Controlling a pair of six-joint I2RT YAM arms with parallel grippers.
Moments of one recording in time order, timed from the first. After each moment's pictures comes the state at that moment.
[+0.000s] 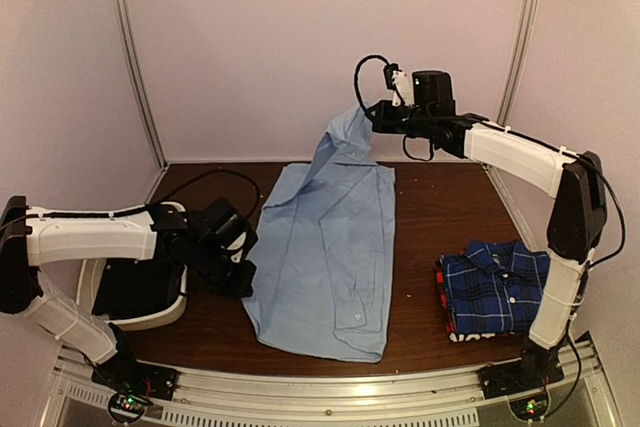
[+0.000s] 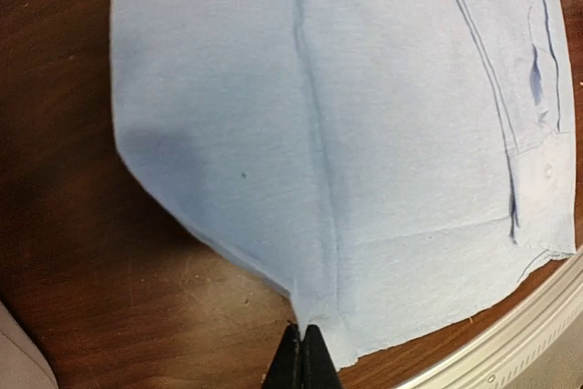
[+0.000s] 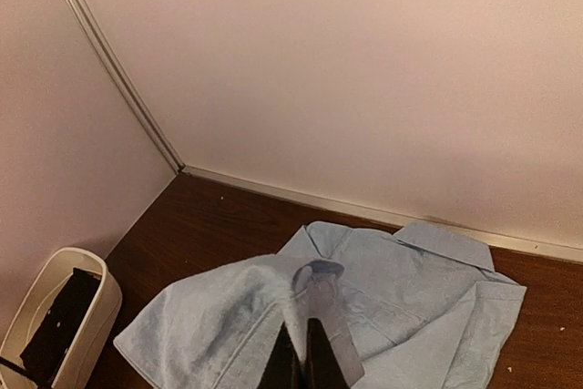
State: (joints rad) left arm -0.86 1.39 0.87 -0.65 0.06 -0.64; right arm 0.52 1.87 1.69 -0.07 -0.12 0.30
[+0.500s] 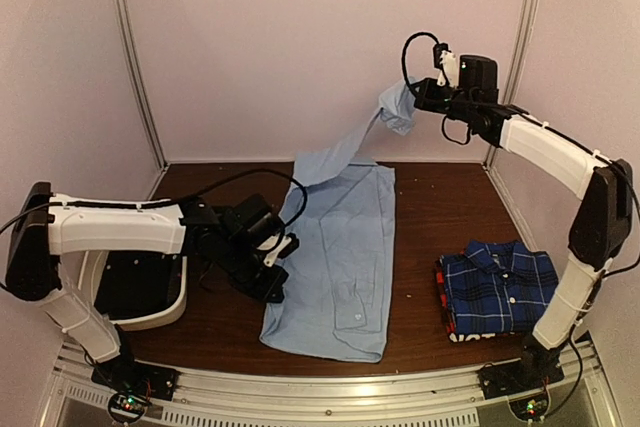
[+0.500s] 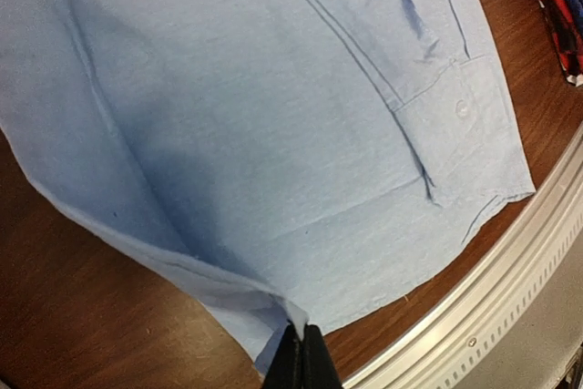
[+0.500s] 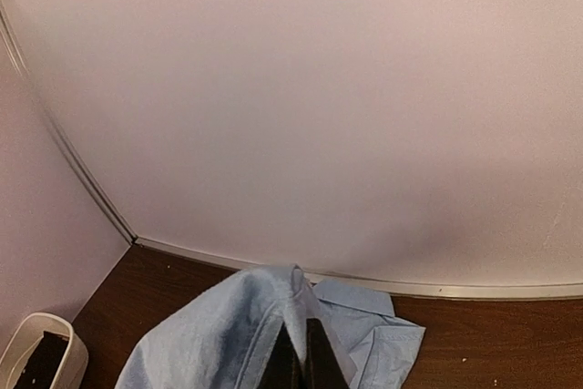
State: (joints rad) left arm -0.98 1.55 1.06 -0.68 0.15 -0.48; right arm 0.34 1.75 1.65 -0.04 -0.11 0.29
